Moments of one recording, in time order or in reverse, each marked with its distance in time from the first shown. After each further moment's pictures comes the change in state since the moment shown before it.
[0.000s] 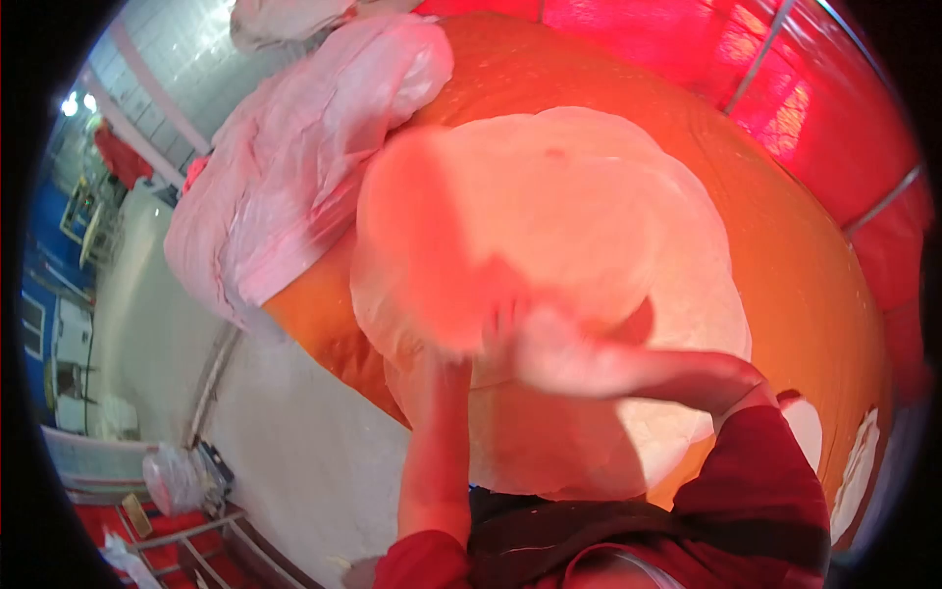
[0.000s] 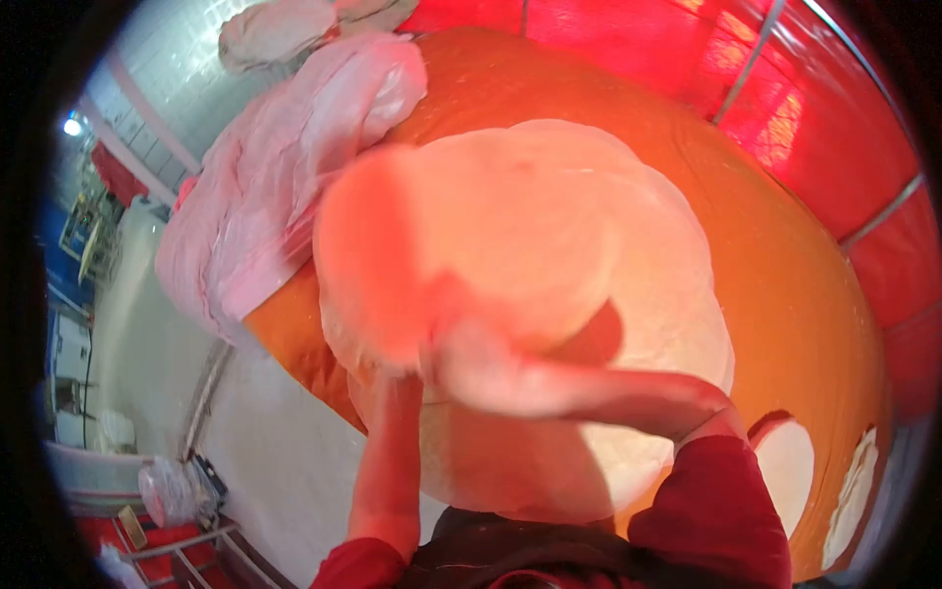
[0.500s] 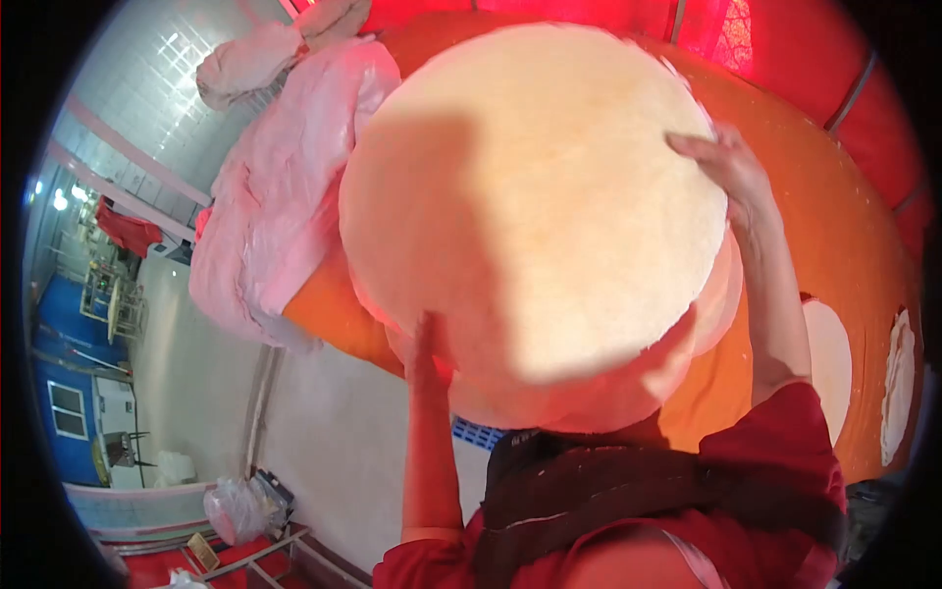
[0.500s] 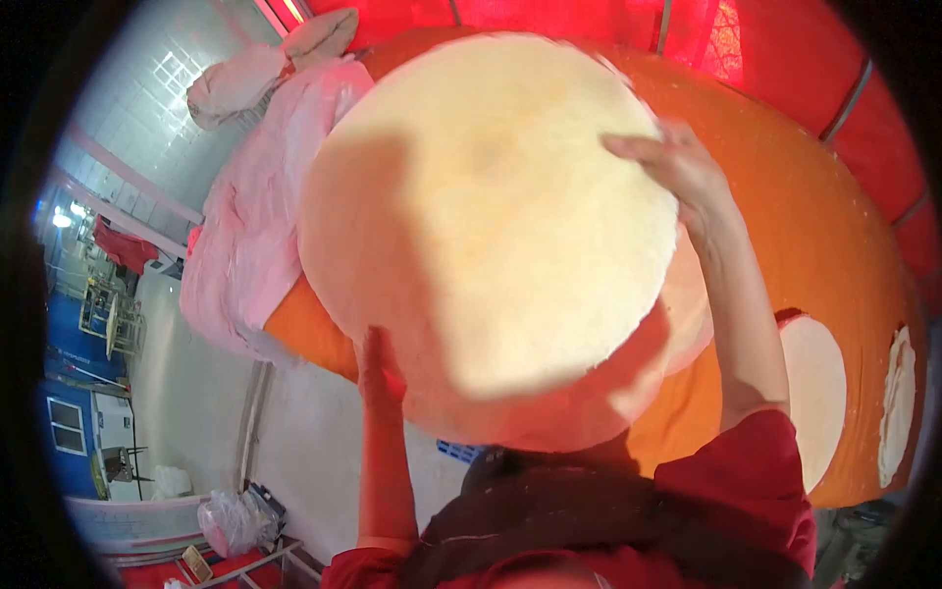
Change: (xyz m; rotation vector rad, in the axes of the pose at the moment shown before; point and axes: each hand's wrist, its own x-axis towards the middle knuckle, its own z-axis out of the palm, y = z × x) left_hand -0.099 -0.058 0.053 1.195 0.560 0.516; right_hand -0.095 0.152 -0.179 1.655 0.456 1.554
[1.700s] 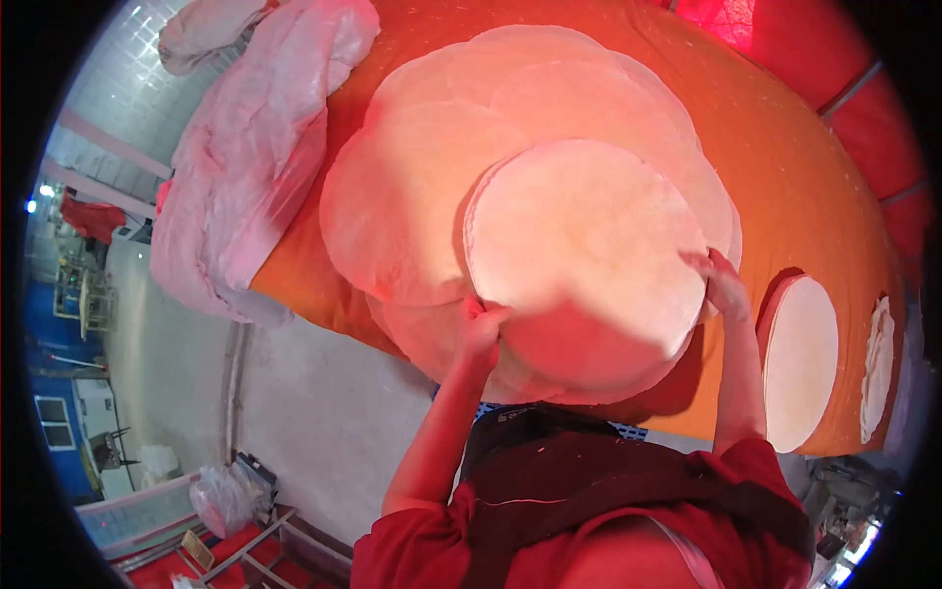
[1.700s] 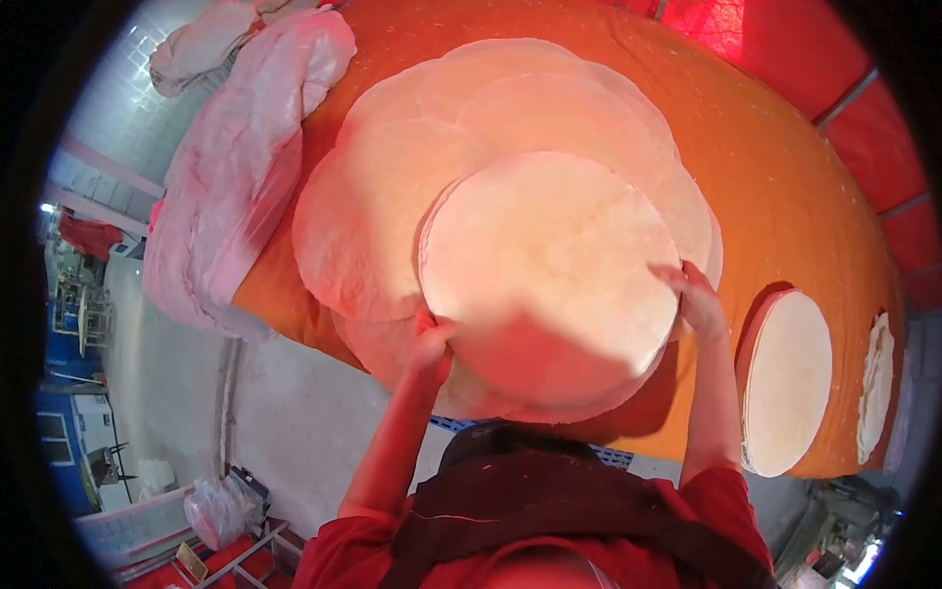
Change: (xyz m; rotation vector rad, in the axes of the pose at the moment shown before) left_hand -0.017 -0.070 -0.004 0.086 -0.177 -0.520; right_hand -0.100 0.186 -0.108 0.265 0.310 0.403
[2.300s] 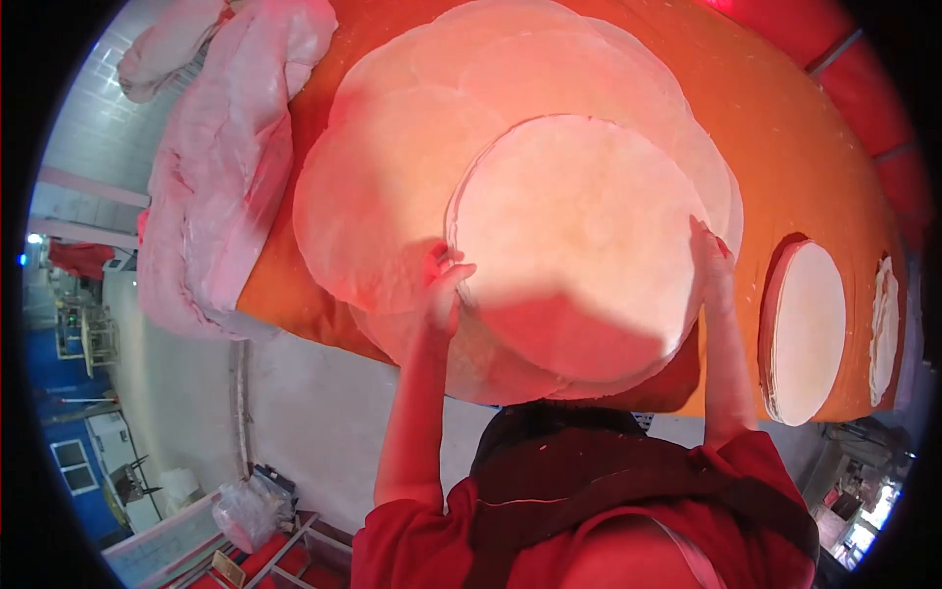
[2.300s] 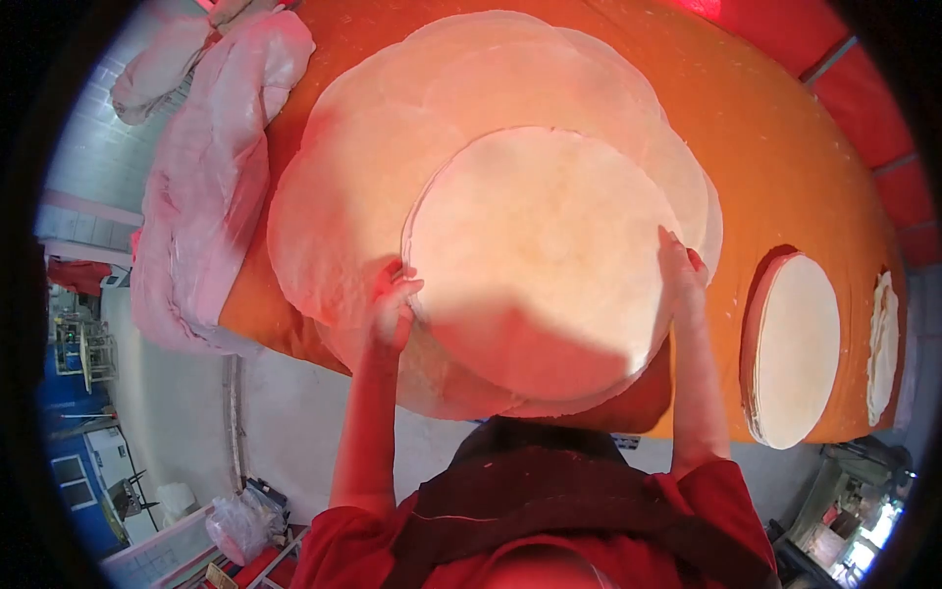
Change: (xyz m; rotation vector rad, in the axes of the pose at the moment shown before) left_hand 0.050 0.021 -0.019 0.137 -0.085 0.084; right_hand 0.008 0.050 -0.010 0.064 0.326 -0.307
